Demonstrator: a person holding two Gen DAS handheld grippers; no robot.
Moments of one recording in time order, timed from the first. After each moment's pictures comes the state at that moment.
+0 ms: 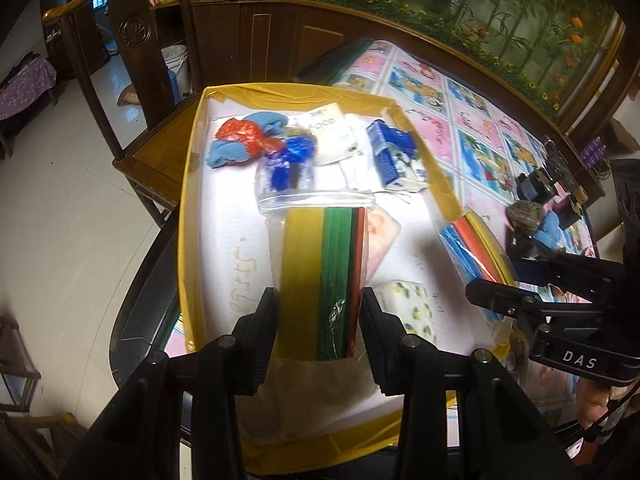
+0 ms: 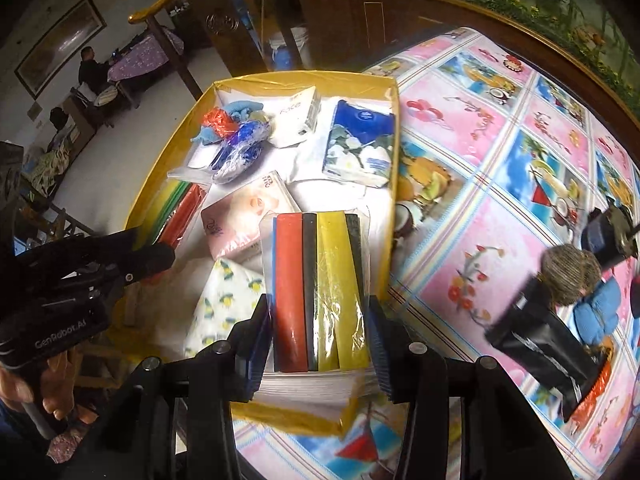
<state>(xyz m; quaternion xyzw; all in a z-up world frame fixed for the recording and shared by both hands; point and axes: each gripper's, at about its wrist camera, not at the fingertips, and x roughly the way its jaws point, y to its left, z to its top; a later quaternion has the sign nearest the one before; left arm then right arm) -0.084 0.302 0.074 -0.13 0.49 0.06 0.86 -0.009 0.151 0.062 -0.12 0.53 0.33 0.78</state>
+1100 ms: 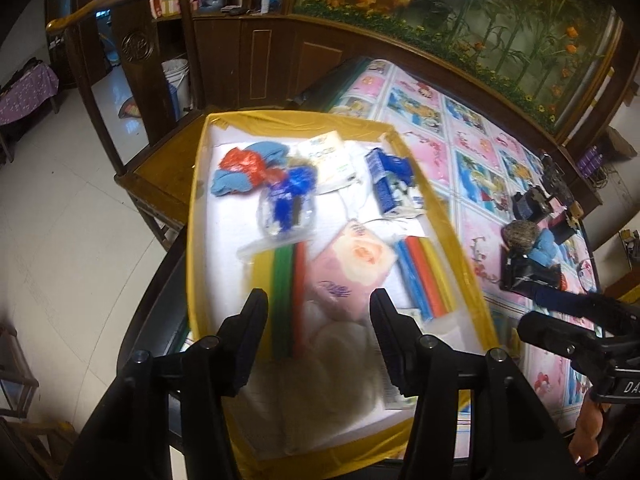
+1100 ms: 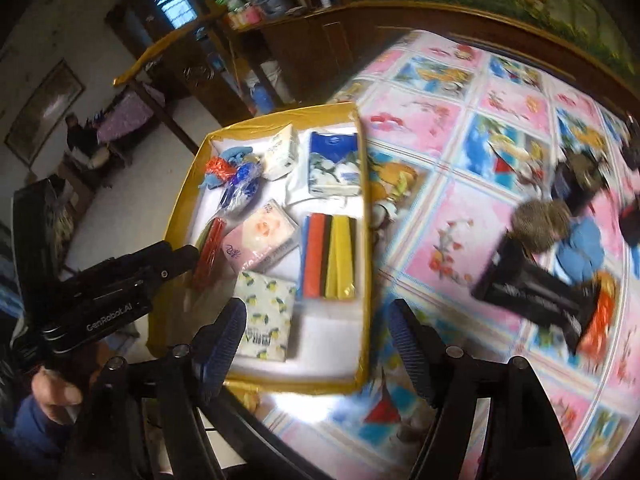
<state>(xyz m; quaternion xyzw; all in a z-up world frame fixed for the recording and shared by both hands) -0.079 0.298 0.092 -0.13 0.47 0.05 0.87 -0.037 0.074 0.105 0.01 0.51 0.29 0.81</state>
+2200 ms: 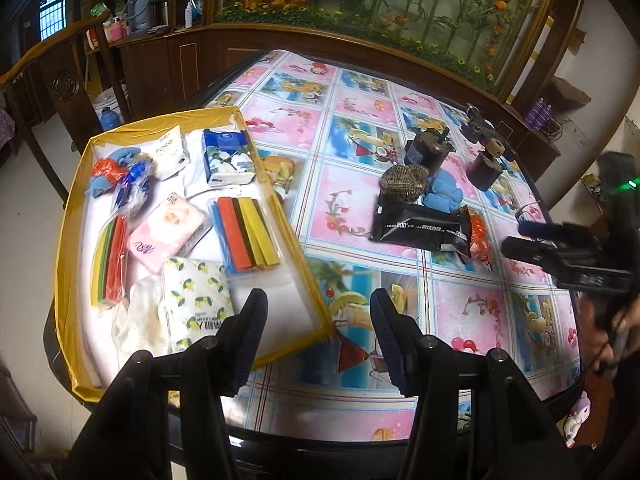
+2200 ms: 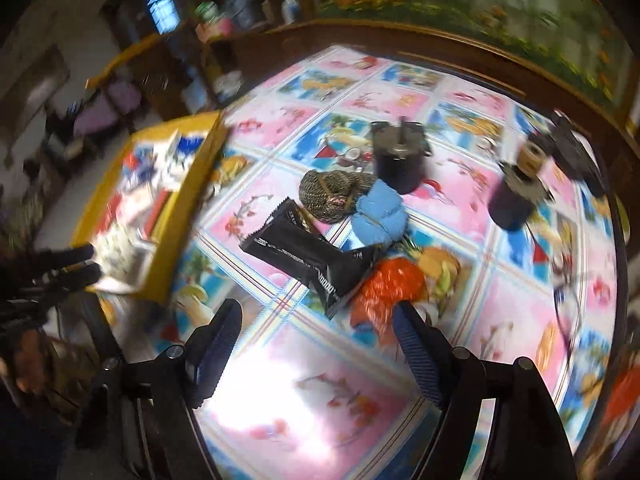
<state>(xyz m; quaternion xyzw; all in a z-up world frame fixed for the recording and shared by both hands) -0.099 0.145 0.103 -0.08 0.46 -0.02 0.88 0.003 -0.098 0.092 -0.10 0.48 0.28 0.83</state>
